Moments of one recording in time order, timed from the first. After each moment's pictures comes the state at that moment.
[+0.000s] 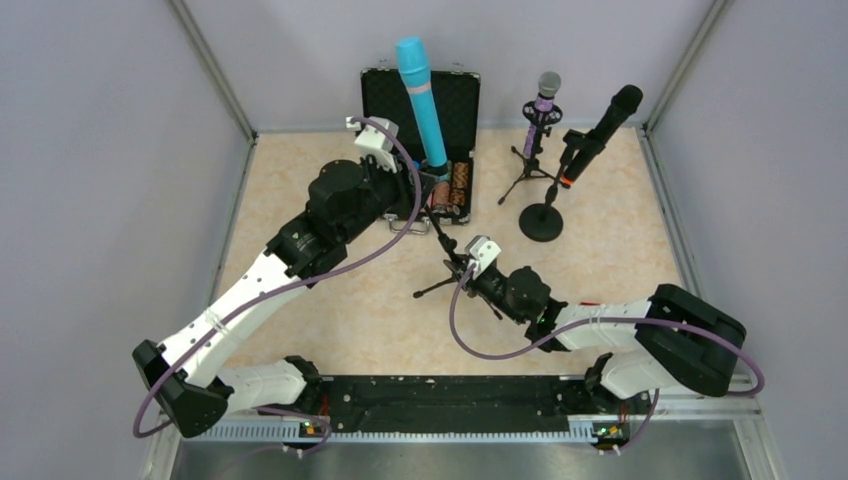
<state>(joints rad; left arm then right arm) -0.72 1.16 1.25 -0.18 -0.08 -0.34 0.98 1.36 0.37 0.98 0.16 -0.12</state>
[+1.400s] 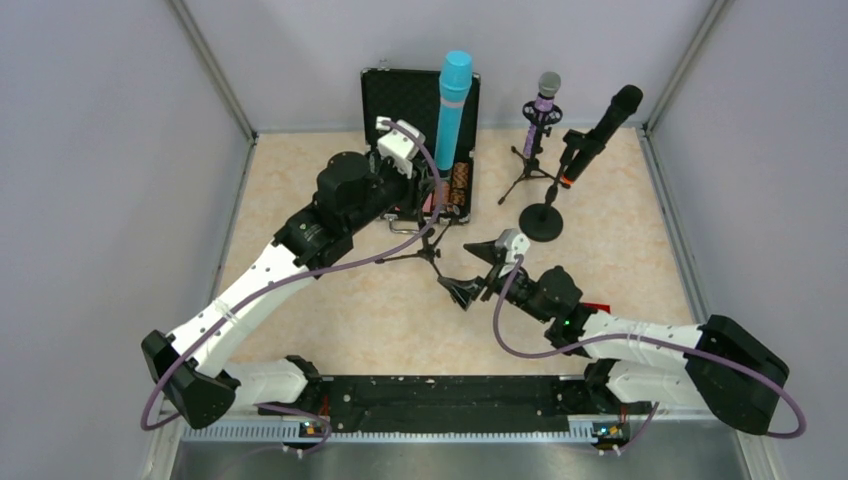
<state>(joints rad) -0.70 1.22 1.28 -0.18 0.03 0.00 0.91 1.12 0.32 0.92 -0.07 0.11</state>
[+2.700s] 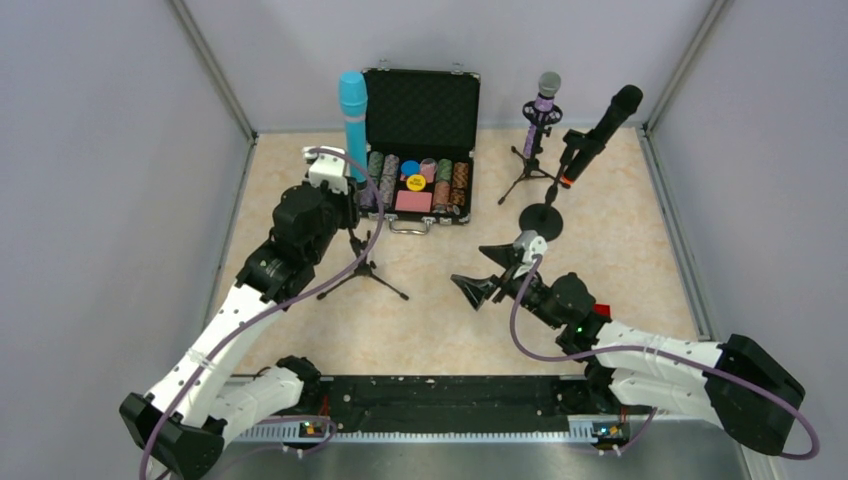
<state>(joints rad) -0.49 0.95 1.00 -0.26 -0.28 -0.03 0.87 0.97 0.24 0.86 -0.02 0.18</state>
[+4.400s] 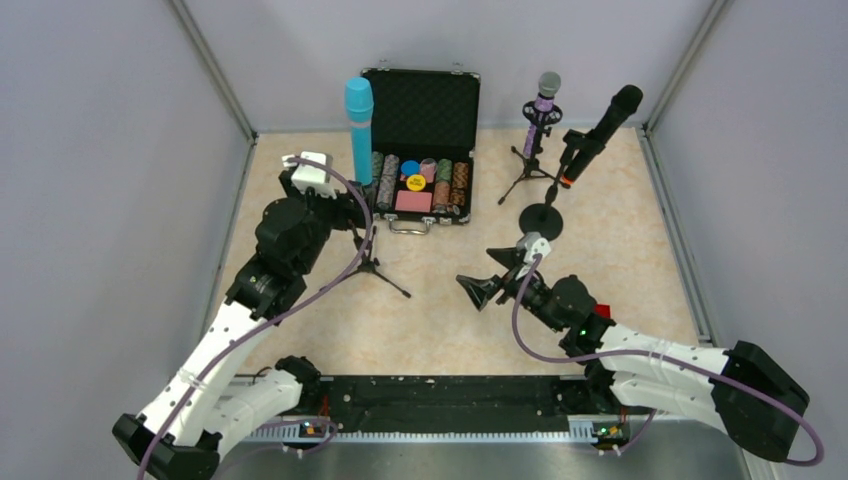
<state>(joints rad) -0.49 0.86 0.94 -0.16 -0.23 -0.09 0.86 0.93 0.22 0.78 0.05 0.19</state>
